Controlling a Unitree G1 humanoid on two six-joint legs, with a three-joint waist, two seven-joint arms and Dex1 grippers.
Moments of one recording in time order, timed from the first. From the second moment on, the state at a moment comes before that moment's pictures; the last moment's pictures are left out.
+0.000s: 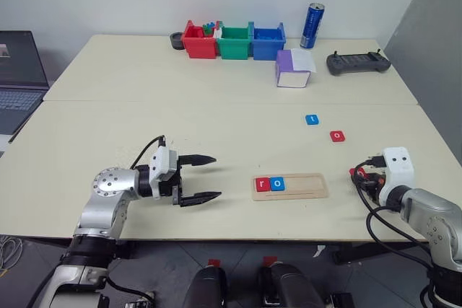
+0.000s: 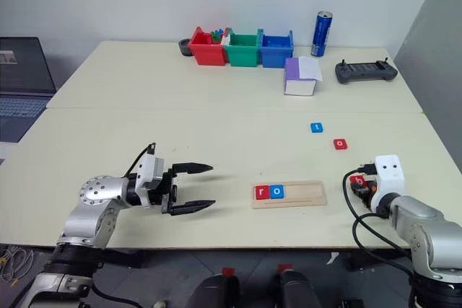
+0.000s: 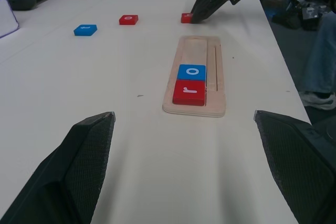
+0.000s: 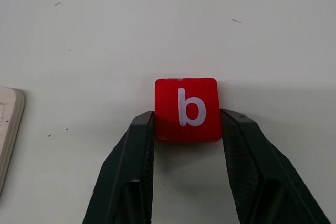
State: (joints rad) left arm -0.32 0.60 -0.01 0.21 -0.40 -0.07 -1.38; right arm -0.11 -0.50 -0.32 -0.47 0.37 1.20 0.24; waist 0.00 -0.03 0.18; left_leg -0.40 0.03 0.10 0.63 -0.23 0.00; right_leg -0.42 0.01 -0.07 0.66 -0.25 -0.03
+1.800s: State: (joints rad) left arm -0.24 0.66 0.02 0.01 -0.42 0.06 -1.29; right arm -0.74 -1.02 0.34 0.85 0.14 -0.29 1.53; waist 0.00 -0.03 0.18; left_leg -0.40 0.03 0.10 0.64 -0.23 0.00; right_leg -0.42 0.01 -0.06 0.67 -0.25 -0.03
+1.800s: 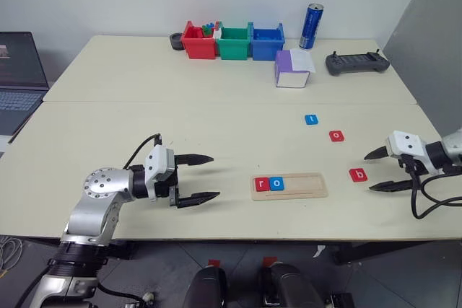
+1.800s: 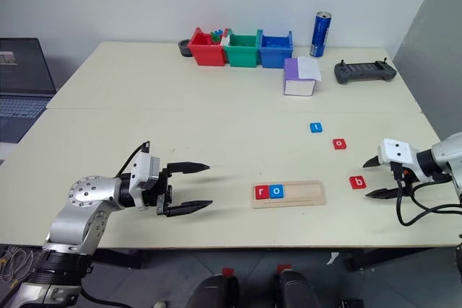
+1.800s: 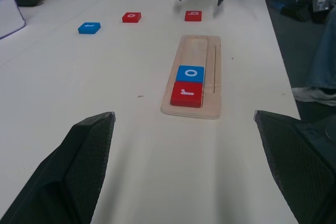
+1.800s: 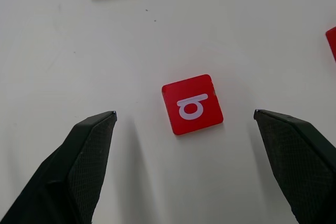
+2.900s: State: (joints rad) left arm -0.22 0.70 0.02 -0.04 -0.45 0.12 -1.28; right arm -0.88 -0.89 0.38 1.10 0.02 -0.42 1.53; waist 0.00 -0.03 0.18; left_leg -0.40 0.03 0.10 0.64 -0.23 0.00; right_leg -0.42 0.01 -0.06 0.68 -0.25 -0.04
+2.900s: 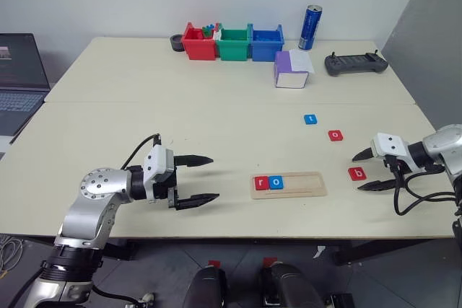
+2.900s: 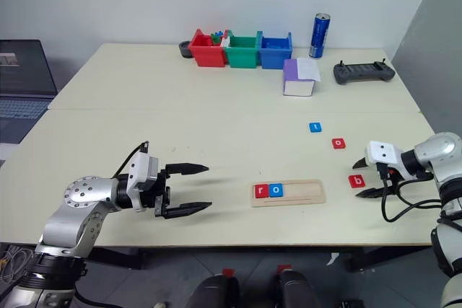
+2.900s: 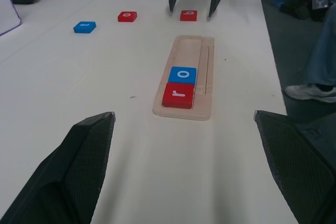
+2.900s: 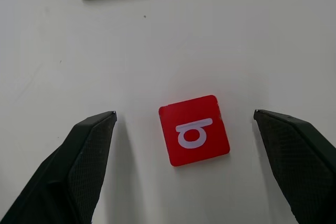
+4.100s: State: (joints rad) left arm -0.21 0.68 0.03 0.01 -0.45 0.06 -1.31; right arm -0.61 -0.90 0.30 0.12 0.33 0.26 1.51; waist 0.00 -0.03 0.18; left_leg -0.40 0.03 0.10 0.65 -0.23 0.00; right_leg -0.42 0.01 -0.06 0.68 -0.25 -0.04
